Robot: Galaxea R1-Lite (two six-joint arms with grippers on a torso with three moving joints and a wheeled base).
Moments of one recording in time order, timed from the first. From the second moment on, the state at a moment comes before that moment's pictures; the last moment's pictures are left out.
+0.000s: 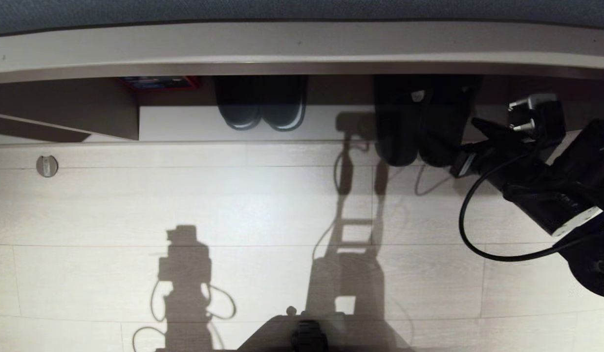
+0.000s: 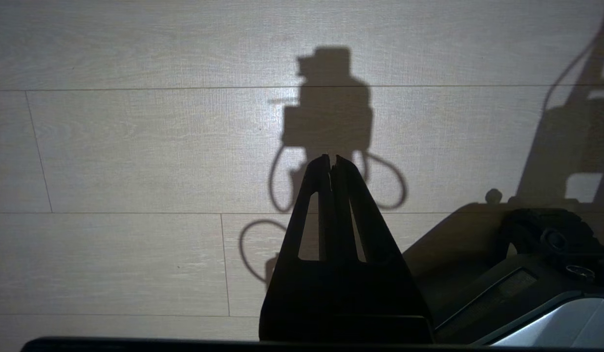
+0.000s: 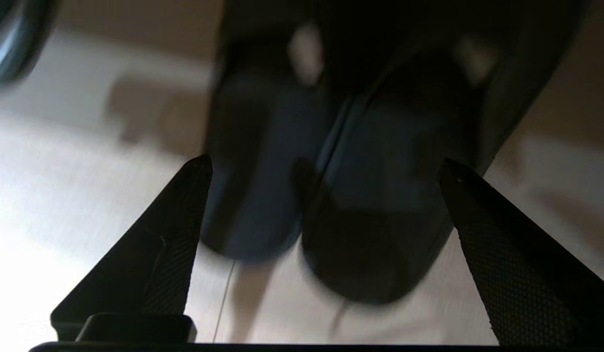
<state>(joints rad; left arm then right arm) 0.00 0.00 0.00 0.00 0.00 -0.01 0.19 1.70 -0.72 -1.27 0.03 -0.15</state>
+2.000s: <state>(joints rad) 0.00 0.00 0.00 0.00 0.00 -0.01 0.23 2.12 -1.24 -1.51 -0.20 -0.15</state>
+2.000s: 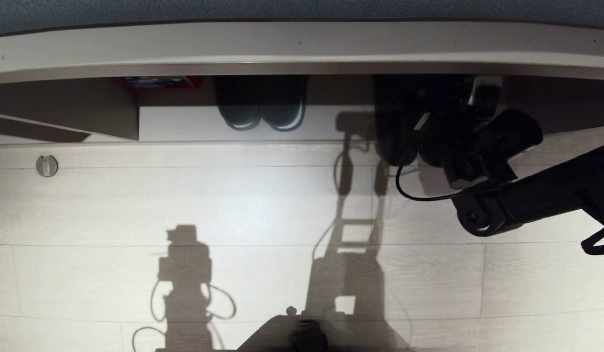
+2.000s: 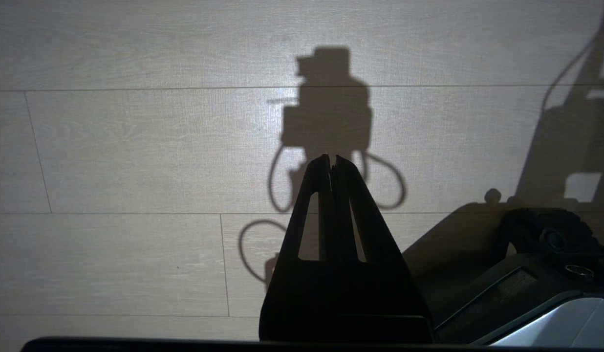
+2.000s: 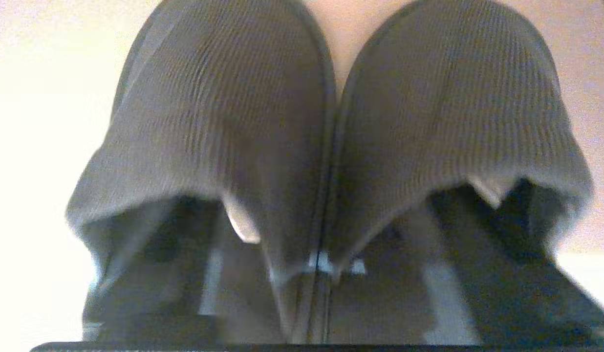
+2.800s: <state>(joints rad) 0.00 0.00 0.00 0.00 0.00 -0.01 0.23 2.09 -1.20 -1.51 -0.19 -0.14</state>
